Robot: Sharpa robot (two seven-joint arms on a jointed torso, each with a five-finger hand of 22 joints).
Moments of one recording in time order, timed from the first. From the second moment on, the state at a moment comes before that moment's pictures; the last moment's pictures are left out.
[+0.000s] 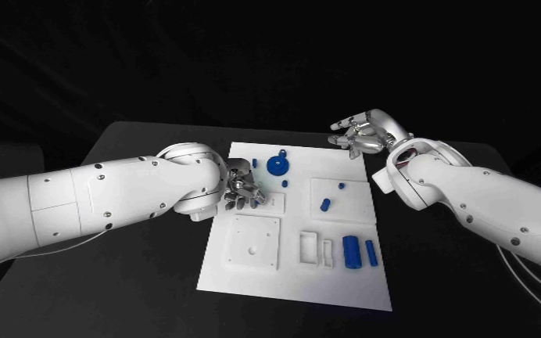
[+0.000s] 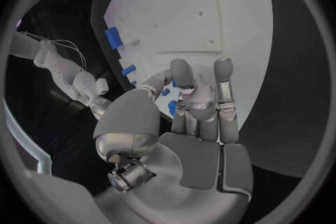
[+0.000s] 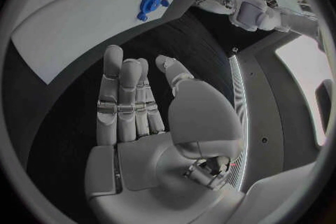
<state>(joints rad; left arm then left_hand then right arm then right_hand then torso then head) 1.41 -0.67 -0.23 1.50 -1.00 0.02 -0.54 0.96 0.03 0.40 -0.11 0.45 1.23 0.05 0.07 0.82 1.49 -0.06 0.71 0.47 1.40 -0.13 1.32 0.74 0.03 1.26 -0.14 0.51 1.31 1.05 -0.77 0.25 1.37 -1.07 -0.44 -0.03 1.22 -0.10 0.16 -0.10 0.57 1.03 0.11 0.06 0.07 1.21 -0.01 0.63 0.51 1.41 -0.07 0.75 0.82 0.08 1.47 -0.09 0.12 1.11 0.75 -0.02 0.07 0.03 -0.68</state>
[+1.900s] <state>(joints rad) 1.42 -0.65 -0.23 1.46 -0.96 0.07 -0.56 0.93 0.06 0.43 -0.11 0.36 1.23 0.05 0.07 0.86 1.49 -0.06 0.74 0.50 1.42 -0.13 1.33 0.78 0.03 1.26 -0.14 0.51 1.31 1.05 -0.77 0.25 1.36 -1.07 -0.44 -0.04 1.21 -0.12 0.19 -0.12 0.62 1.03 0.11 0.06 0.07 1.21 -0.01 0.63 0.51 1.41 -0.07 0.75 0.82 0.08 1.47 -0.09 0.13 1.11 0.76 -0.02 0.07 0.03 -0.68</state>
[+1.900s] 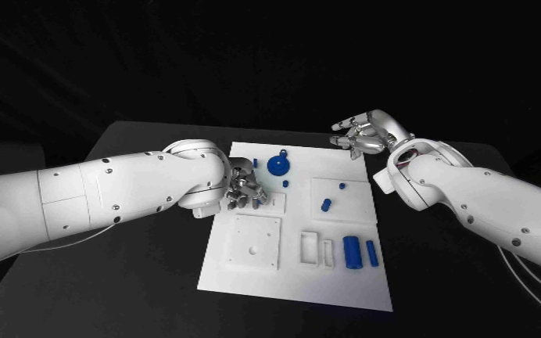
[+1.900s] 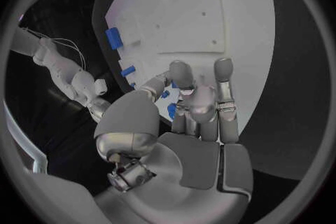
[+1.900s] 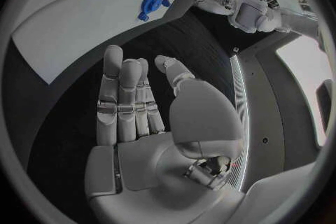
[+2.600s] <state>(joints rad) 1.42 -0.65 -0.23 1.46 -0.95 0.07 -0.55 0.93 0.07 0.43 -0.12 0.40 1.23 0.05 0.07 0.87 1.49 -0.06 0.75 0.50 1.42 -0.13 1.34 0.80 0.03 1.26 -0.13 0.52 1.31 1.05 -0.77 0.25 1.36 -1.07 -0.44 -0.04 1.21 -0.12 0.19 -0.12 0.63 1.03 0.11 0.06 0.07 1.21 -0.01 0.63 0.51 1.41 -0.07 0.75 0.82 0.08 1.47 -0.09 0.13 1.11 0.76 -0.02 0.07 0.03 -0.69</state>
